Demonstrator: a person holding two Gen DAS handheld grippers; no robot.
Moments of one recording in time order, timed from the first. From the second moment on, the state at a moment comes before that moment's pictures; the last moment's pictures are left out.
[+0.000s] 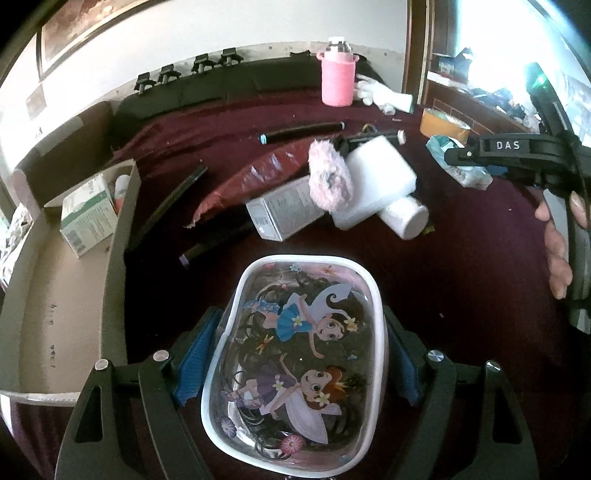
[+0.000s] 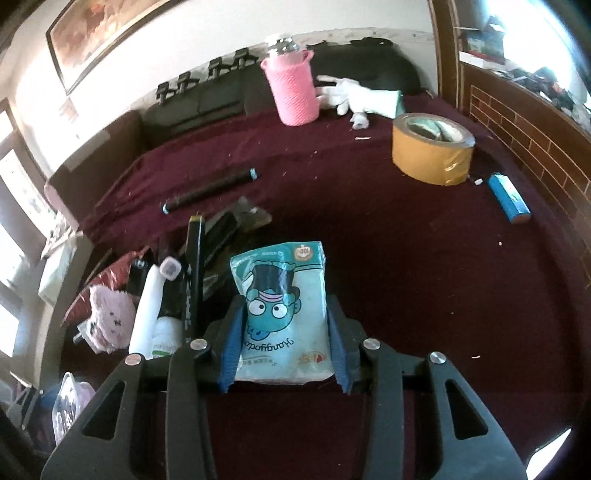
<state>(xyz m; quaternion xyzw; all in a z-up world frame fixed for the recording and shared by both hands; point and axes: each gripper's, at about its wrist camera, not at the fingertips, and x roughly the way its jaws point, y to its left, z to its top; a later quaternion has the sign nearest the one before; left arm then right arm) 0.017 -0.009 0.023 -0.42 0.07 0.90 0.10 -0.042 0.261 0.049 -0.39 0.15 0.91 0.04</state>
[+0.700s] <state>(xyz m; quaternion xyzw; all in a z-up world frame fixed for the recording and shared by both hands) 0.053 -0.040 0.072 -0.35 0.05 0.93 0.09 0.009 0.215 0.087 -0.35 0.15 0.92 -0.01</state>
